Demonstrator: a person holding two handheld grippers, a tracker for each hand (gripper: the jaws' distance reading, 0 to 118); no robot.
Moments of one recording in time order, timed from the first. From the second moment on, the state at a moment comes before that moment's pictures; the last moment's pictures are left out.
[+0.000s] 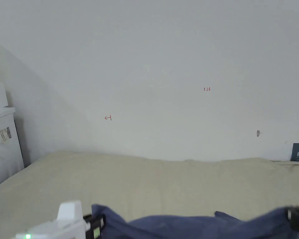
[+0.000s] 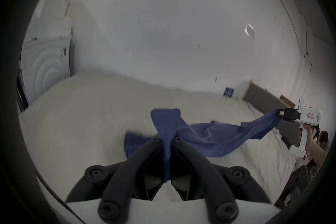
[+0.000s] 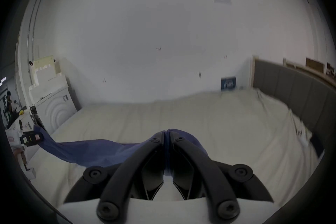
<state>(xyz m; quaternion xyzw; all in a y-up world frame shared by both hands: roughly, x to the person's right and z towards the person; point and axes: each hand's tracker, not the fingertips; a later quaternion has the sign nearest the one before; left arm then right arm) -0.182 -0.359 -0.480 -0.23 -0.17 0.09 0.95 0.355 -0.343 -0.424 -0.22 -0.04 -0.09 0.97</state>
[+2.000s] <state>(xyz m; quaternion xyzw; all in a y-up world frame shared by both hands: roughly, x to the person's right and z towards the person) -0.218 -0.327 -0.108 -0.14 -0.08 0.10 0.98 0.308 -0.353 -0.071 -0.16 -0.05 -0.13 0.98</state>
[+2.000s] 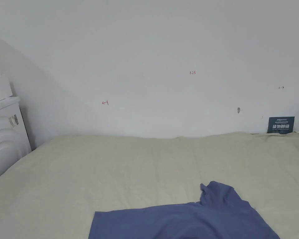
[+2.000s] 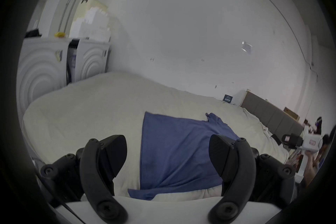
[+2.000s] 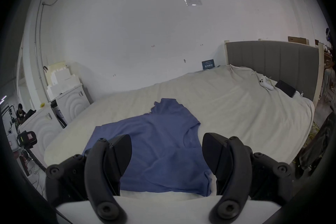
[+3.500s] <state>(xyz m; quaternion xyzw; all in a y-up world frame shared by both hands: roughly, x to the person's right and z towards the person) -0.225 -0.526 -0.157 -0.34 0.02 0.22 0.91 0.264 -0.410 -0.090 -0.30 -0.01 -0.10 0.95</state>
